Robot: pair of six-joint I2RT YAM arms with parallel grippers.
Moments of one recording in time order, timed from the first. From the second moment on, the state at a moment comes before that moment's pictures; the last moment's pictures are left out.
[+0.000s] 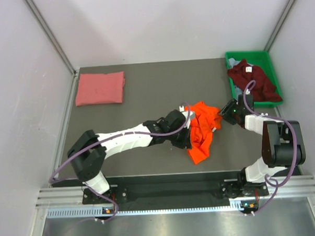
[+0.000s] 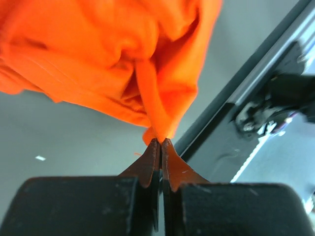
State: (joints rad) left arm -1.01 1.68 1.11 -0.24 0.26 -0.58; right arm -0.05 1.54 0.67 0.09 -0.15 0.68
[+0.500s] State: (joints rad) left arm -0.70 1.49 1.43 -0.67 -0.09 -0.44; right arm -0.05 1.34 0.89 -0.21 -0.07 0.58
